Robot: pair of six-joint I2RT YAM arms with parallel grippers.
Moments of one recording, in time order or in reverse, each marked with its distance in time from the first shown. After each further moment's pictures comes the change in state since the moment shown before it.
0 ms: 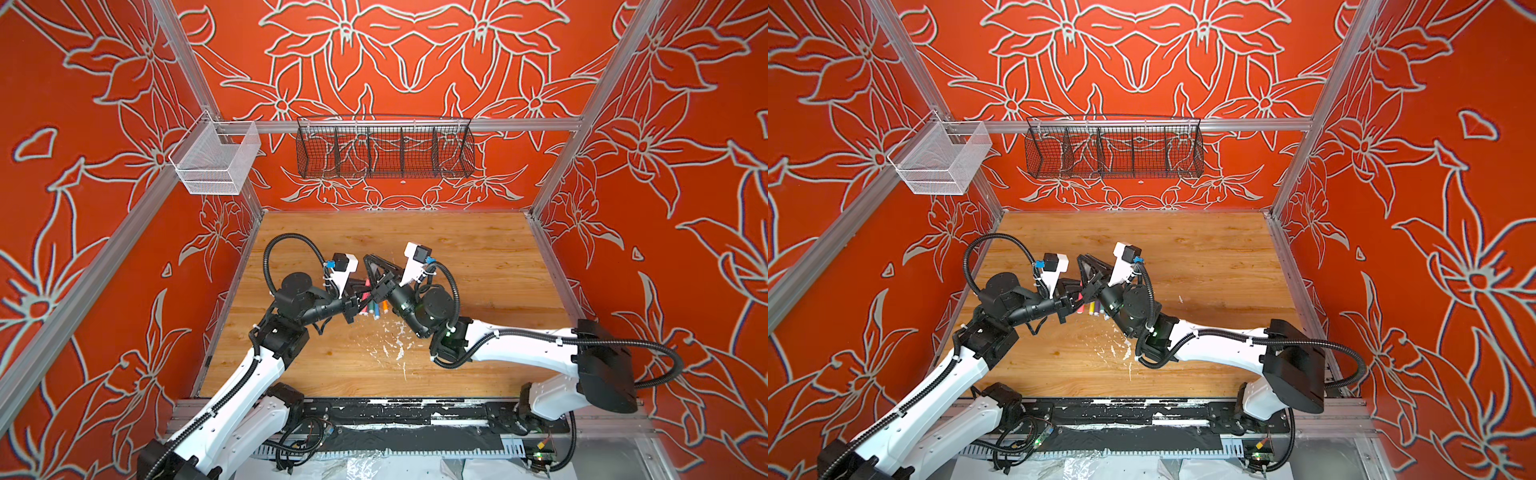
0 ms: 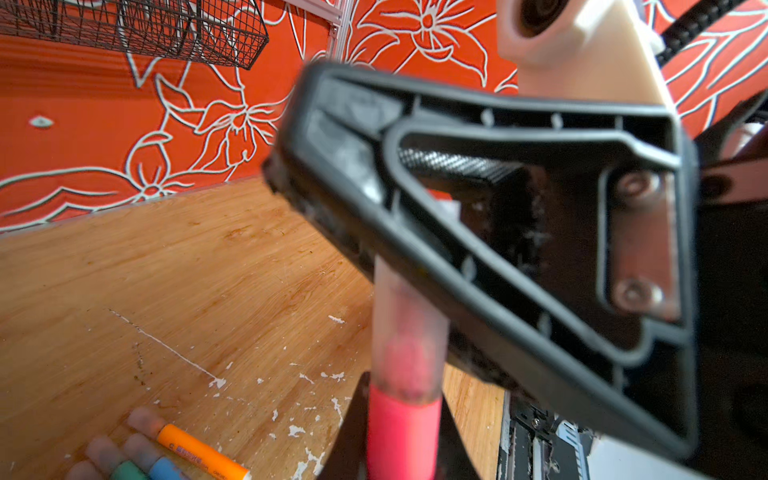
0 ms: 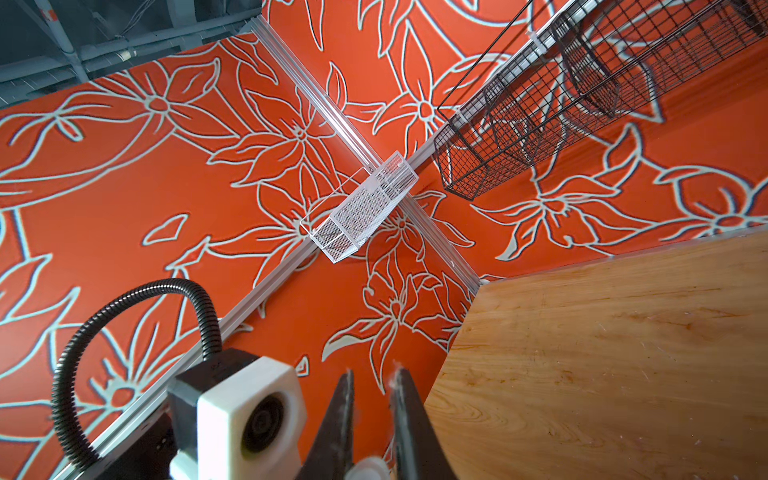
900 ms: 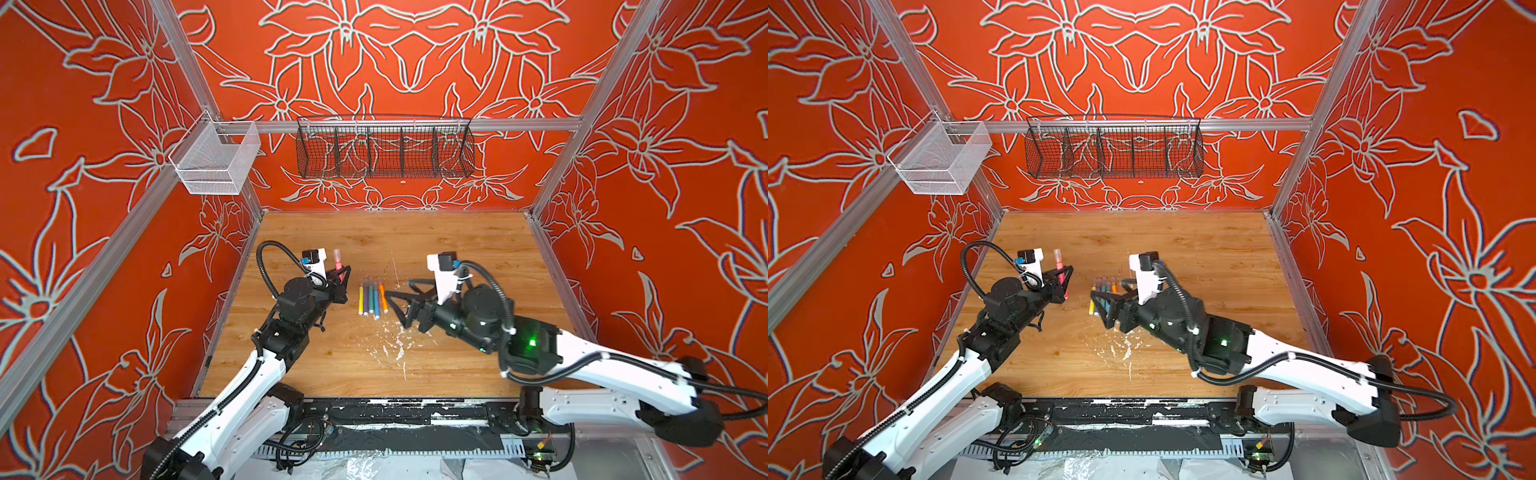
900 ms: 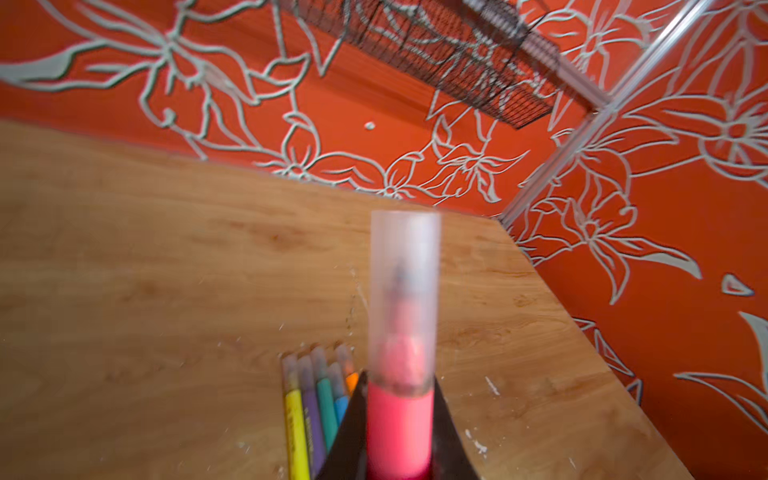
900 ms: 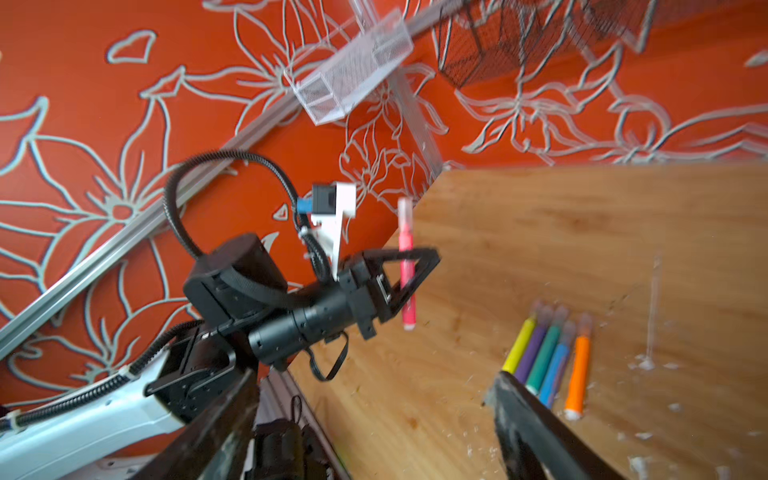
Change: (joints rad) left arm -0.010 -0.031 -0.090 -0.051 -0.702 -0.205; right arm 0.003 -0.502 0.100 -0.958 -0.081 -0.076
